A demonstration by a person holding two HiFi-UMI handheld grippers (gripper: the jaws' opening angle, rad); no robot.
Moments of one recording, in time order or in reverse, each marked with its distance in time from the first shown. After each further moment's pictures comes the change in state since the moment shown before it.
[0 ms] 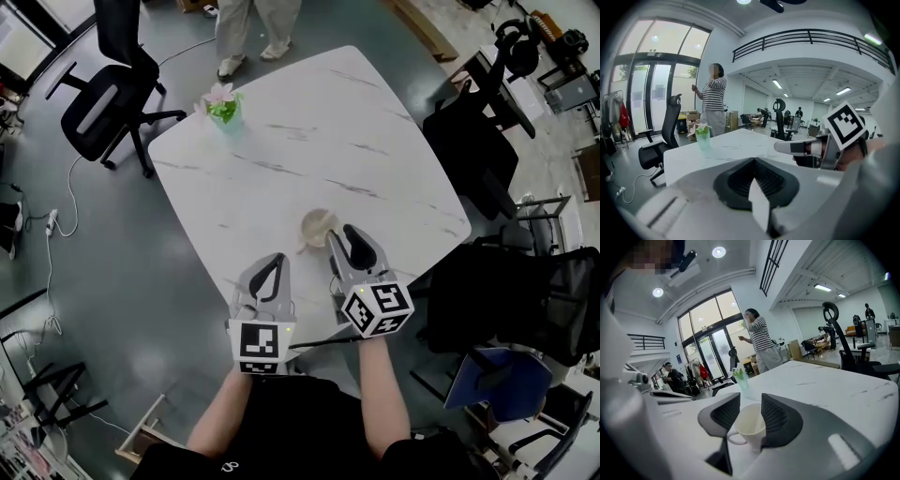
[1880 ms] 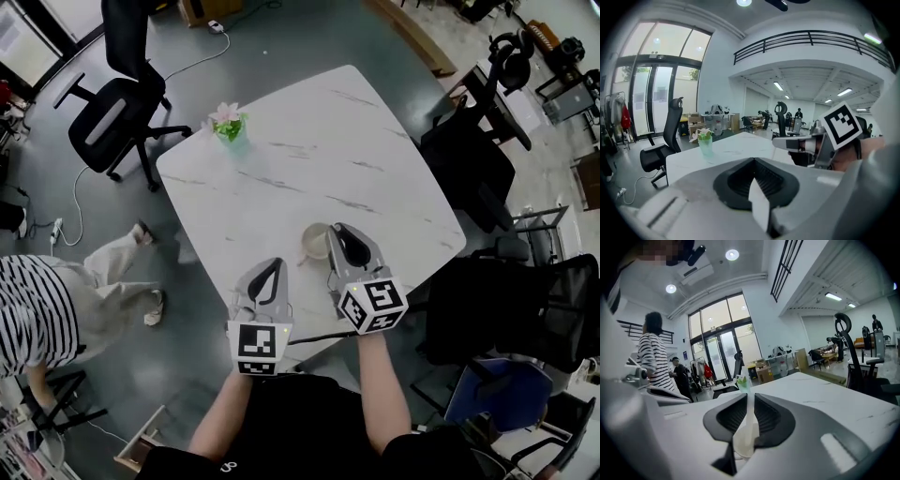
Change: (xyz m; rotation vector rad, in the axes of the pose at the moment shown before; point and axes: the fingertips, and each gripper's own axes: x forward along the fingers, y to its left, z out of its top) left arm -0.002 0.010 0.019 -0.001 -0.025 0.020; right arm 0.017 0.012 0.036 -0.119 -0.059 0.046
